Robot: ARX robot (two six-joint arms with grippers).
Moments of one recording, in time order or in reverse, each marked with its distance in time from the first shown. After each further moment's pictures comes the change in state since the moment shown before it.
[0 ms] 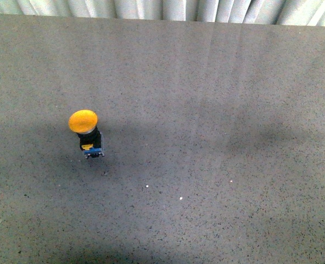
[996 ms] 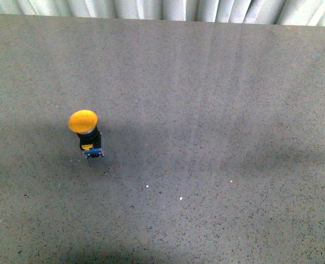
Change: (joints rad) left arm 0.000 0.000 0.000 0.000 0.000 0.000; right arm -0.046 -0.597 -0.037 -0.538 -0.020 0.000
